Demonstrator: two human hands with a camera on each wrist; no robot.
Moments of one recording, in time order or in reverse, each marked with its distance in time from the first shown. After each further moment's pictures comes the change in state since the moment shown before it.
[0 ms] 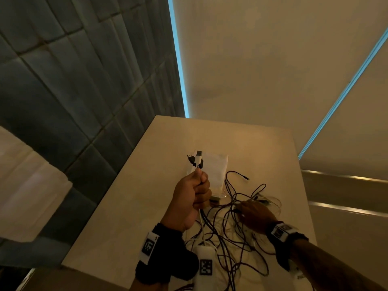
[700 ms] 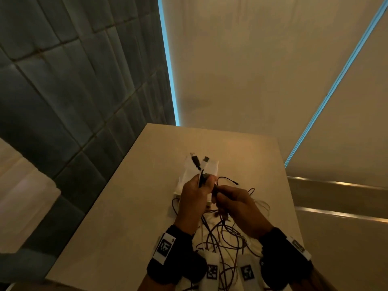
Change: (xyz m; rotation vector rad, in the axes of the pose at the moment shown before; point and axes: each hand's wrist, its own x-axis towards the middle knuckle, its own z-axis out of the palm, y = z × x) left_hand 0.002 -0.024 0.024 0.591 0.243 0.262; right_hand -0.055 -0.091 -0.131 1.559 0.279 -0.051
